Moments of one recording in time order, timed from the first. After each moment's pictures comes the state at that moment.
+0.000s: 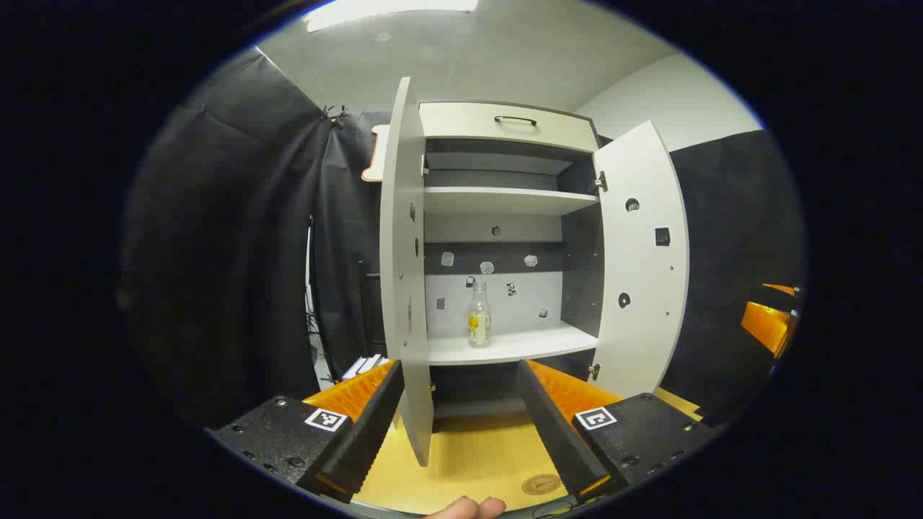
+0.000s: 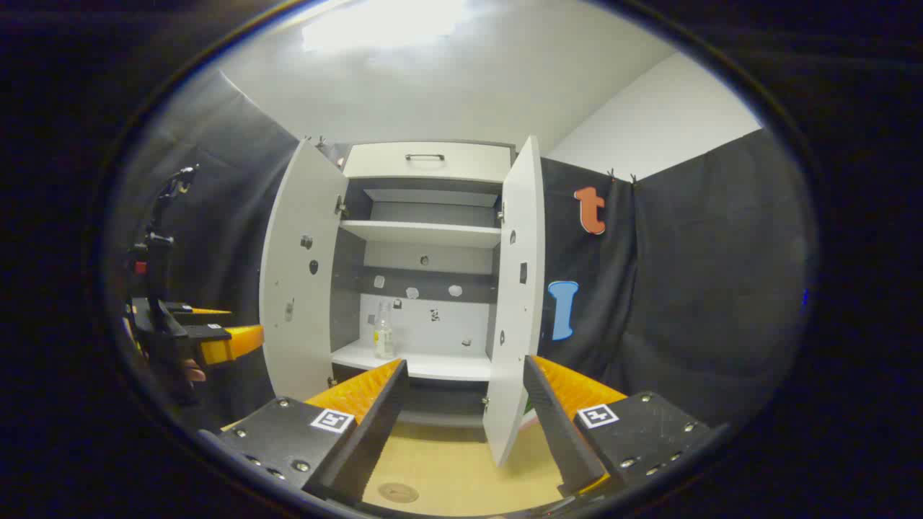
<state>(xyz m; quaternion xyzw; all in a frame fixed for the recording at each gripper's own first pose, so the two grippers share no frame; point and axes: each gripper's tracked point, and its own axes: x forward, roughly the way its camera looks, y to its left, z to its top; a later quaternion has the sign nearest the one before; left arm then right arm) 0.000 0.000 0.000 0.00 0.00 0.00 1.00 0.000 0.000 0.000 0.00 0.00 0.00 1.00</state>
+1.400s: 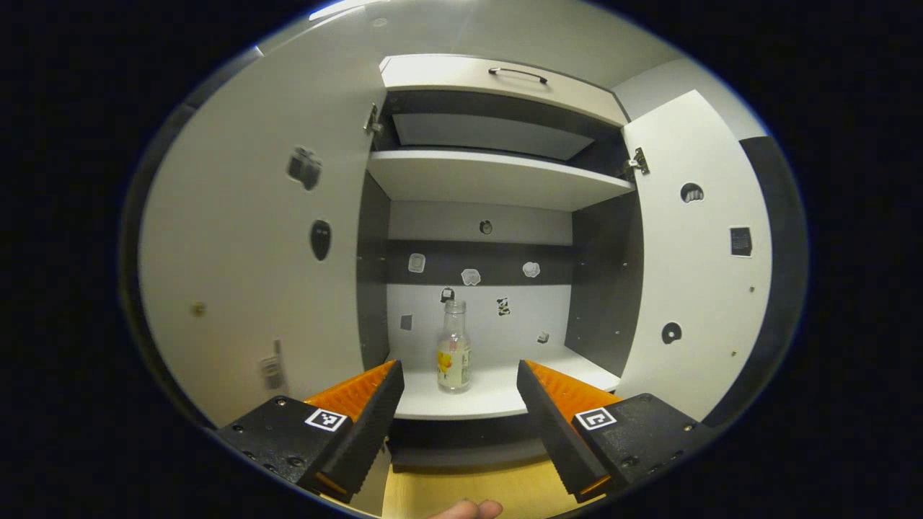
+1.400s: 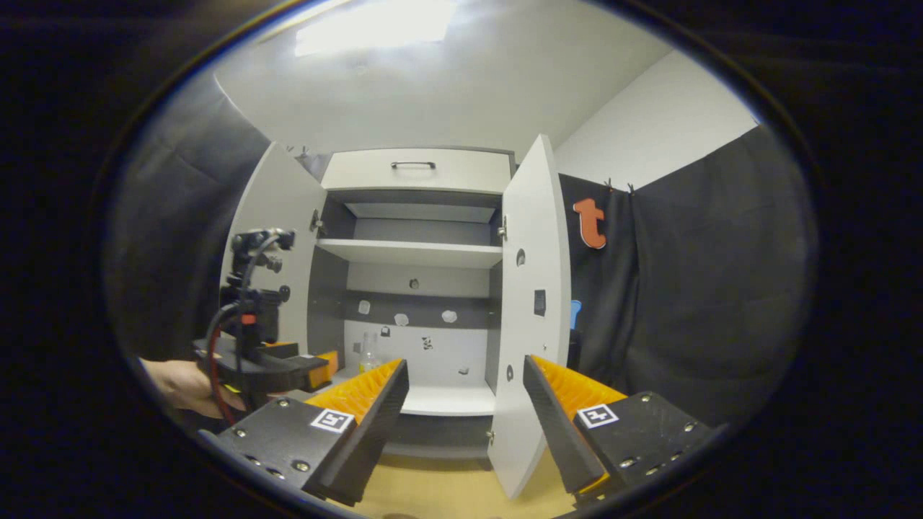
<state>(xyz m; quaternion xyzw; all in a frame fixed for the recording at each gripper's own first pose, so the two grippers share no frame) 0.254 -0.051 -0.003 -0.02 -0.01 -0.02 1.00 0.112 0.032 0.028 0.02 -0.05 -0.01 1.00</state>
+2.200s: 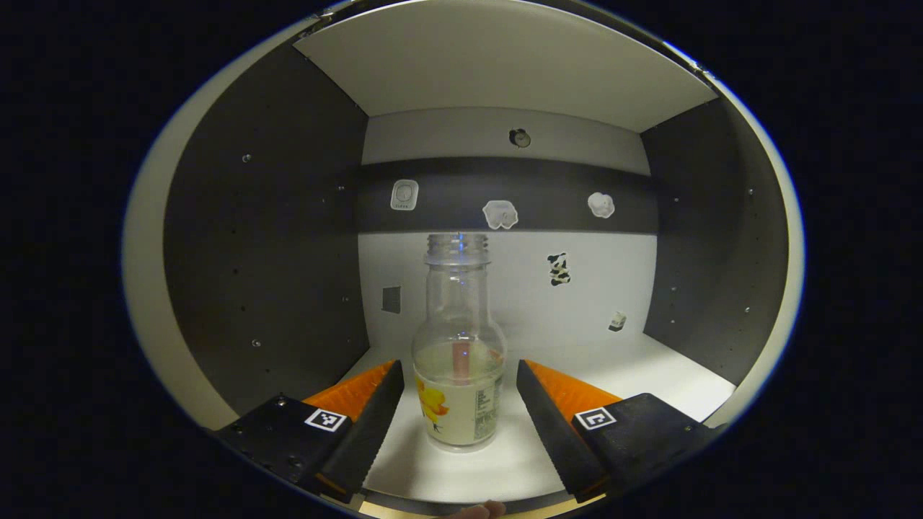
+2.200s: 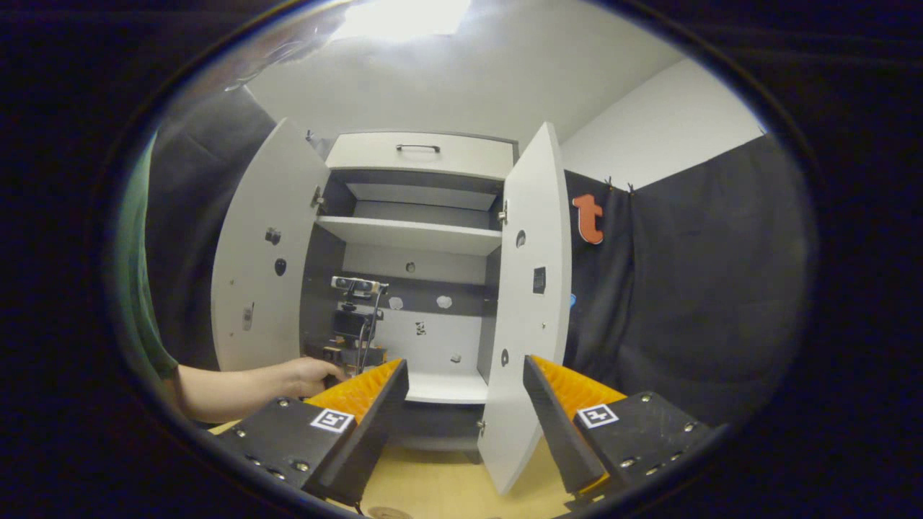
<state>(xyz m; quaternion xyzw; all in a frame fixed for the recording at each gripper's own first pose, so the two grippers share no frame) 0.475 -0.041 -0.100 0.00 0.06 0.04 1.00 0.104 0.030 -0.006 -0.01 -0.03 -0.03 1.00</state>
